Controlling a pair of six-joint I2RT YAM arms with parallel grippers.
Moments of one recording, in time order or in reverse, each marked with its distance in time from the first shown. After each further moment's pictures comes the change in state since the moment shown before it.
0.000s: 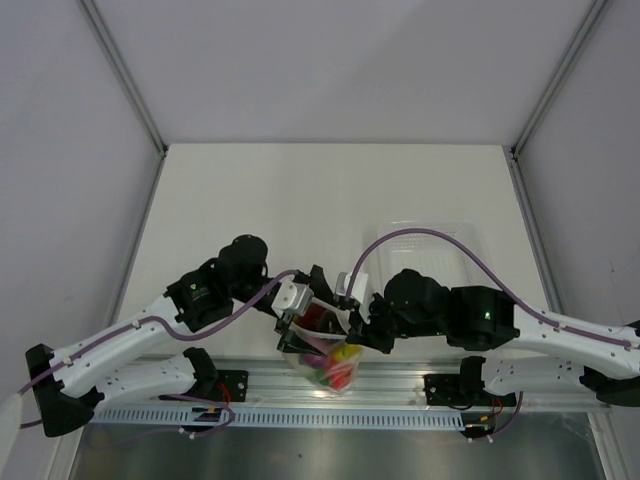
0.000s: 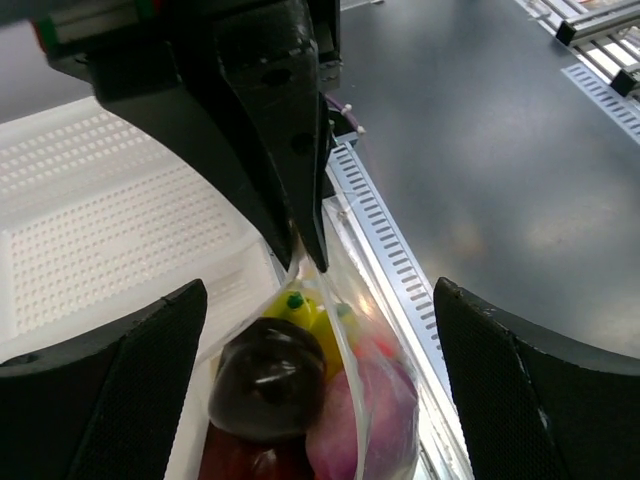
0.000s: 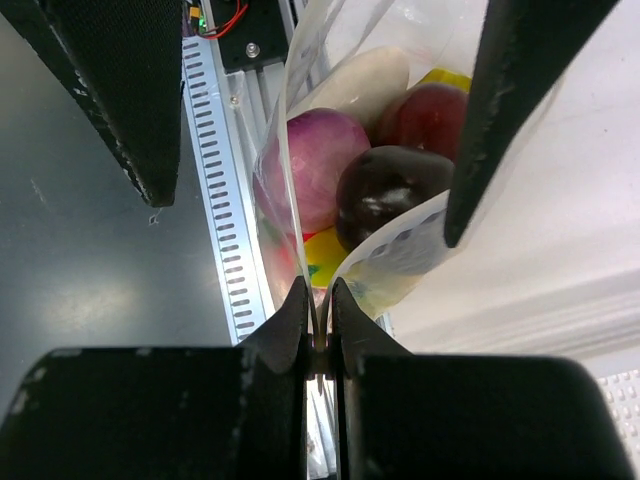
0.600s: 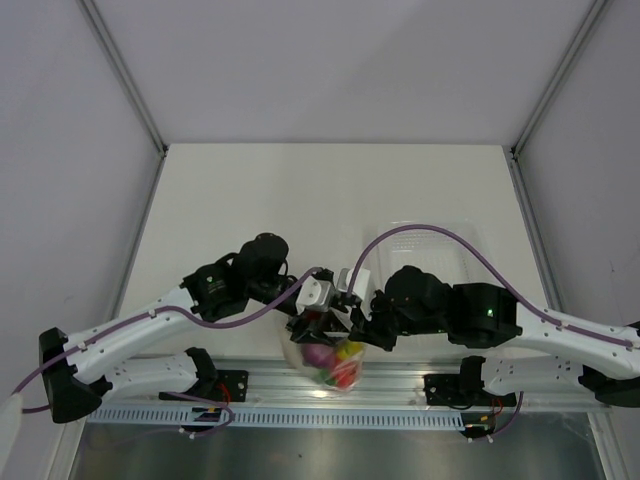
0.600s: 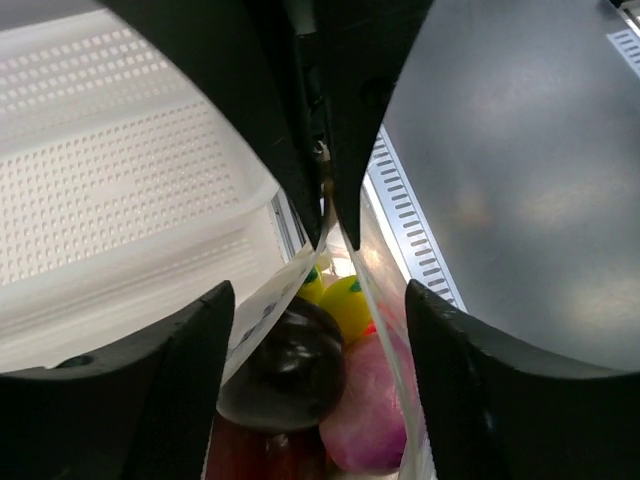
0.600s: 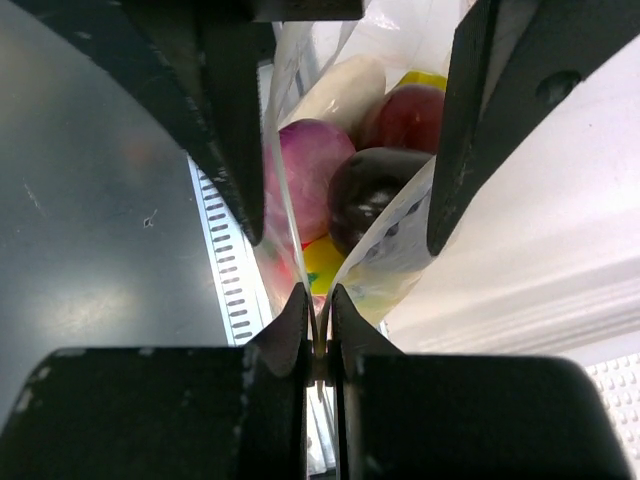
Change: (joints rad) left arm -0.037 0.109 0.055 -0.093 -0.108 0.026; right arm -0.011 0.011 0.038 -0.045 0.009 0.000
